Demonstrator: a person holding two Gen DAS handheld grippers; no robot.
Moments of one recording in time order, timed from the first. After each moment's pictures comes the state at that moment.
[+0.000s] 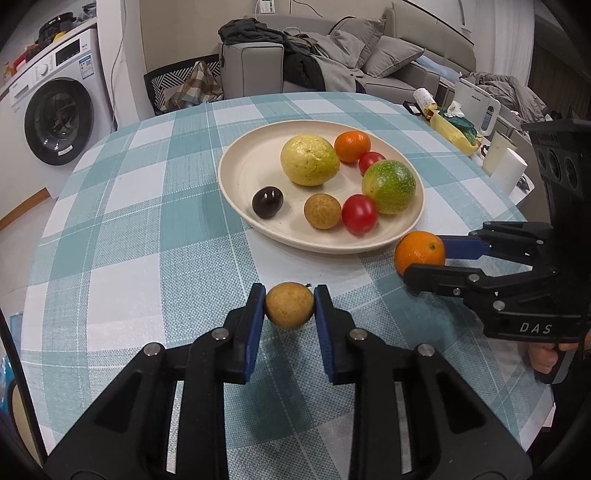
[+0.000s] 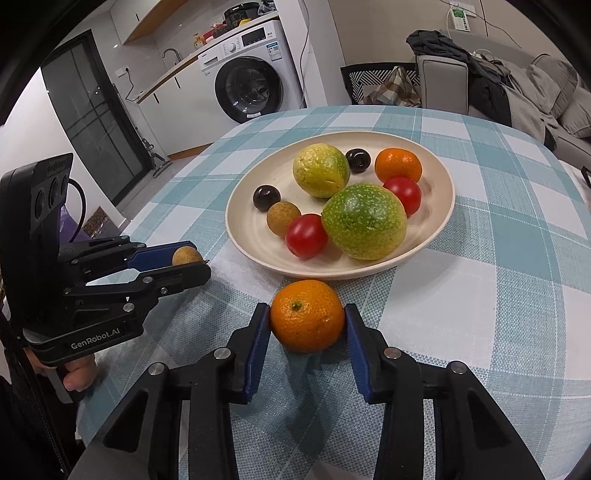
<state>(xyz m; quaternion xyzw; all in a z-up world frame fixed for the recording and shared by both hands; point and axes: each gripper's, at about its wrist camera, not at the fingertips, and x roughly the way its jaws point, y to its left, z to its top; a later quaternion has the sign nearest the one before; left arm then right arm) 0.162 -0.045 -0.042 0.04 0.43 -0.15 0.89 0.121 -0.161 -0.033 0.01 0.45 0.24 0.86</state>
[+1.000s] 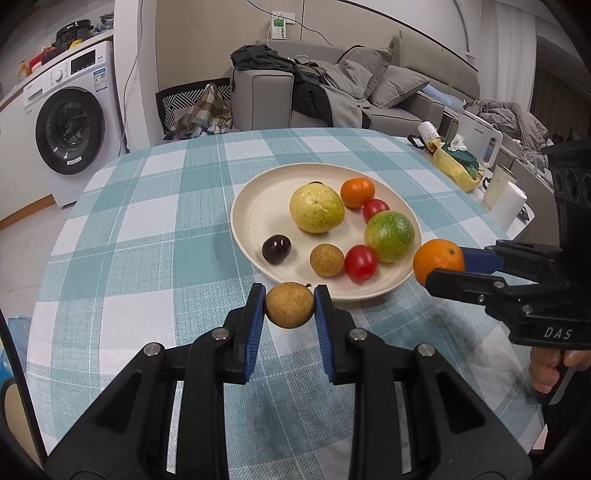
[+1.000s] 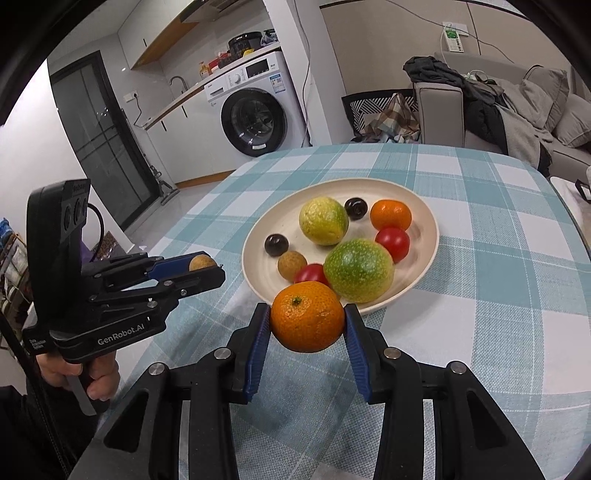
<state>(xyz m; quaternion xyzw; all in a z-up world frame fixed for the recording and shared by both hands) 0.166 -0.041 -0.016 0.01 0.38 -0.14 0.91 0.116 -0.174 0.001 0.04 0.40 0.24 0.88</state>
